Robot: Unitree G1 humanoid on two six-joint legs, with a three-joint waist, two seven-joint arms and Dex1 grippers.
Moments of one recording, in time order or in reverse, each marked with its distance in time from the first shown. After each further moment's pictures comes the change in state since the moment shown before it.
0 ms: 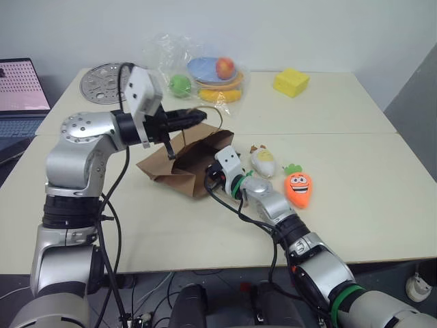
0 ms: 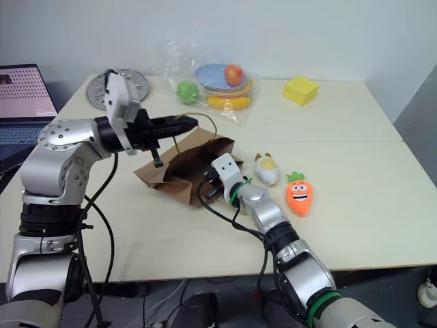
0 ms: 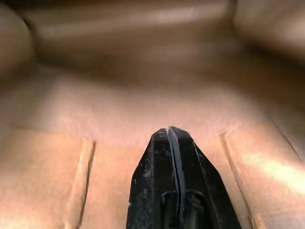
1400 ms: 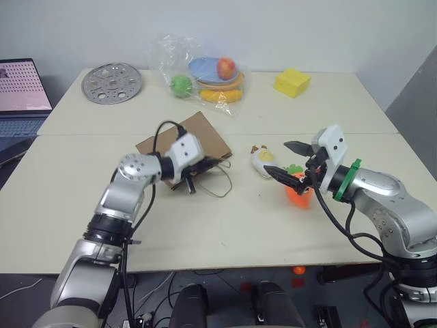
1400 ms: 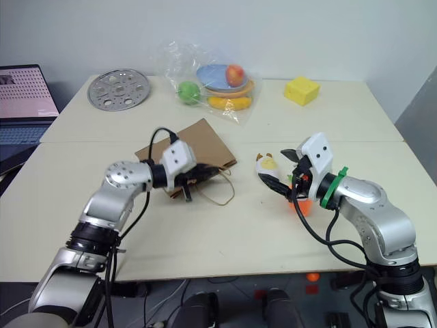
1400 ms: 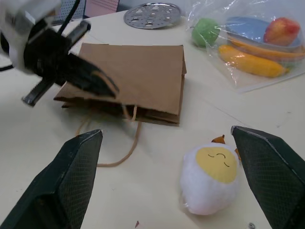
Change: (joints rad) left arm 0.103 -0.103 -0.216 0.149 0.253 -0.249 0.017; right arm 0.363 -0.688 -0.250 -1.124 0.431 0.535 0.245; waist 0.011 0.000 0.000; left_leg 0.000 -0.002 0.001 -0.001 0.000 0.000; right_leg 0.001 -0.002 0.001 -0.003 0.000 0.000
